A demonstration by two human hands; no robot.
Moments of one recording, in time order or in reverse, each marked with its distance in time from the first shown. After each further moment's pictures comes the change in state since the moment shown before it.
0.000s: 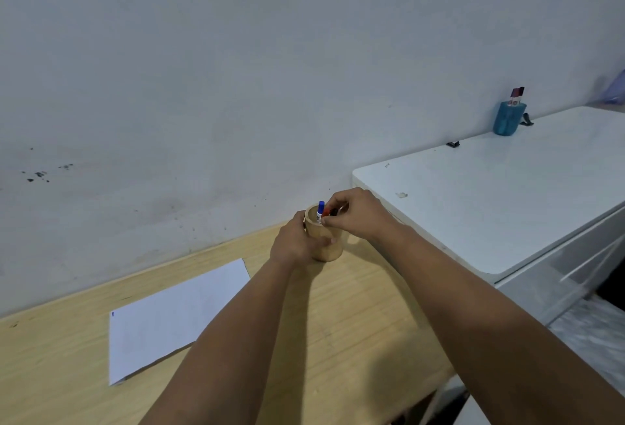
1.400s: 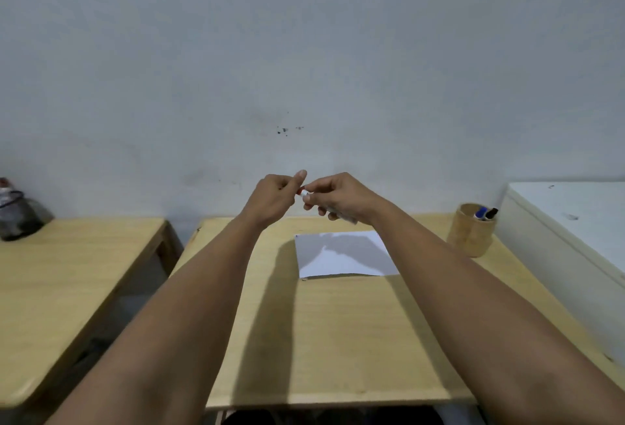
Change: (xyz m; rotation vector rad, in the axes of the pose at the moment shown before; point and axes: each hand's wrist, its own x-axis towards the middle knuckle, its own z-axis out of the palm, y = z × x) left_hand -0.194 -0.071 -0.301 0.046 0.450 -0.033; right_hand -0.063 -0.263 0.162 0.447 -0.611 -0.255
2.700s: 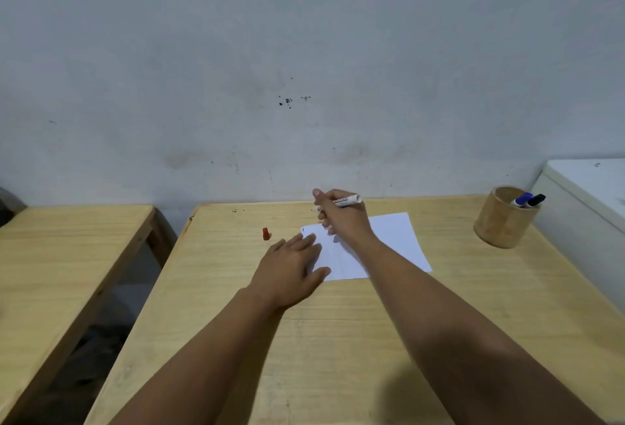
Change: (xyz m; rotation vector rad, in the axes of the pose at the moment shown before) left_hand -0.050 -0.134 0.074 0.695 -0.284 0.294; right_hand 0.055 0.100 0.067 0.333 0.437 0.166
